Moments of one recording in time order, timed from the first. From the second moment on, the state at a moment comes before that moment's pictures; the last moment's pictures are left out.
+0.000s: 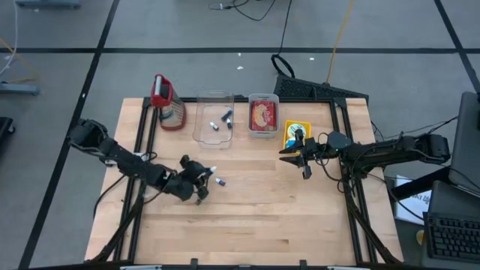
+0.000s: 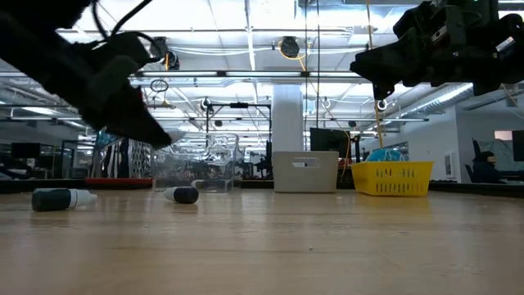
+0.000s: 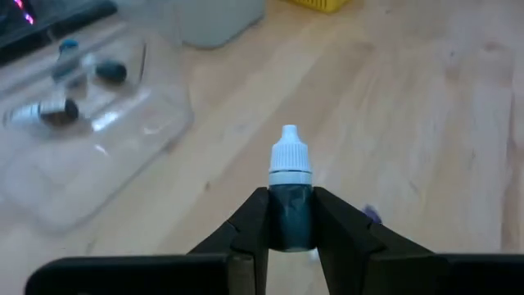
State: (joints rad) left arm -0.43 1.39 0.48 0.12 -0.75 -0.67; right arm -0.17 0.98 0.19 0.83 -0.29 0.08
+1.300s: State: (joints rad) left arm 0.13 1.39 0.48 0.71 -0.34 -0.16; right arm -0.17 0.97 0.19 0.82 -0.29 0.09
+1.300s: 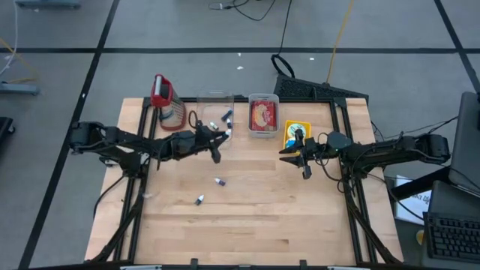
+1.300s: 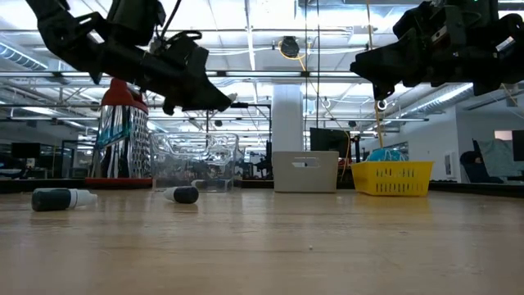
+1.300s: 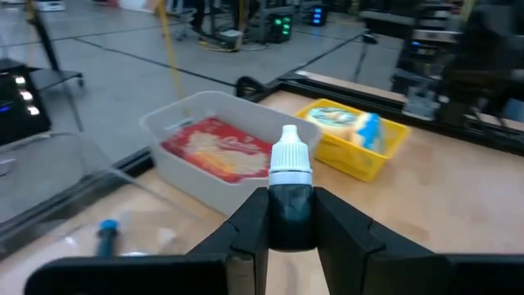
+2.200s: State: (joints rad) left arm 0.45 1.39 0.48 0.70 -0.29 -0.19; right arm -0.17 0.98 0.19 0.82 -0.29 0.09
